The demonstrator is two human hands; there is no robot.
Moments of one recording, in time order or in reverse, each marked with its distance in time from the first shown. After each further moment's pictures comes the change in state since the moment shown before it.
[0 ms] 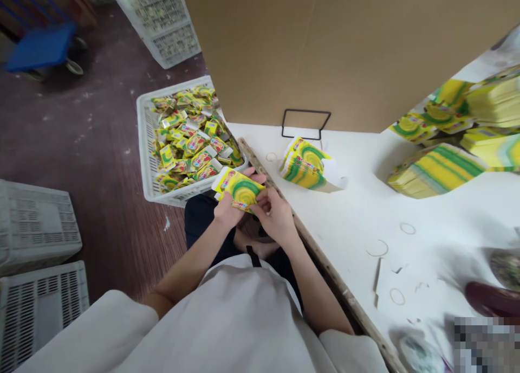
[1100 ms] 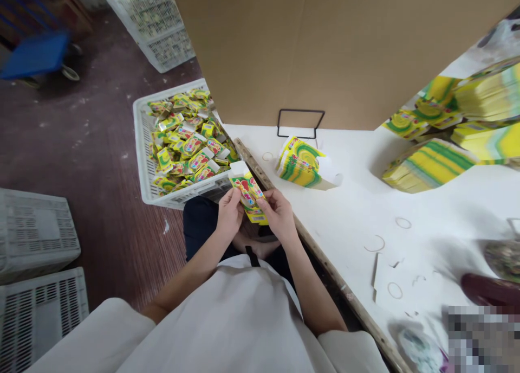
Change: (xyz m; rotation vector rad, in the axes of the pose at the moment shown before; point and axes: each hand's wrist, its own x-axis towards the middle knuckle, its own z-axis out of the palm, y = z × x) left_hand -0.008 -0.028 0.005 -0.106 0.385 0.009; right_hand -0.009 0.021 0.009 0.310 0.069 0.167
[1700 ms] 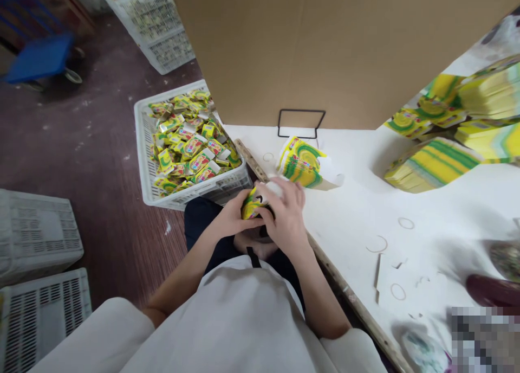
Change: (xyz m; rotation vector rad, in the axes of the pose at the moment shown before) left_hand -0.001 0.049 -0.015 0.978 -0.592 0.125; right_hand -0.012 -0.040 -0.023 -0.720 0.097 -0.585
